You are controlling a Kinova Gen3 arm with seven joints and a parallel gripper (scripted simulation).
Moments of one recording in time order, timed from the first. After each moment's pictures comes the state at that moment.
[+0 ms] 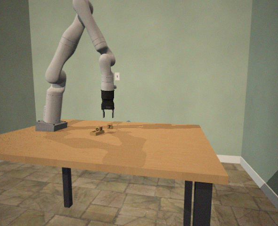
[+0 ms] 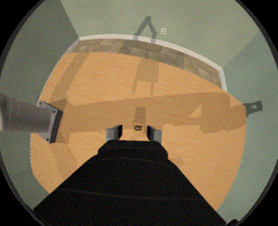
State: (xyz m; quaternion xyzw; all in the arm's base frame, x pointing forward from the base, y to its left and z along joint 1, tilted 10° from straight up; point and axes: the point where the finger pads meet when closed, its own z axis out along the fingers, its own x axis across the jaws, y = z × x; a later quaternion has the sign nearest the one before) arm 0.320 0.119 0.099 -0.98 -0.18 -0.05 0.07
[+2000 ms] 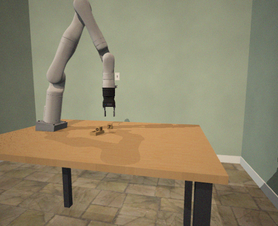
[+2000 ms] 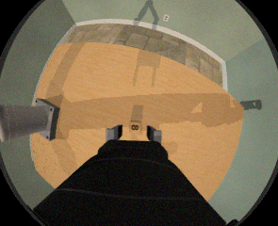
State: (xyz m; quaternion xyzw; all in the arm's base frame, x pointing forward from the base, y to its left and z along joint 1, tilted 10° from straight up) arm 0.322 0.130 0.105 -0.98 -0.19 -0.08 -0.01
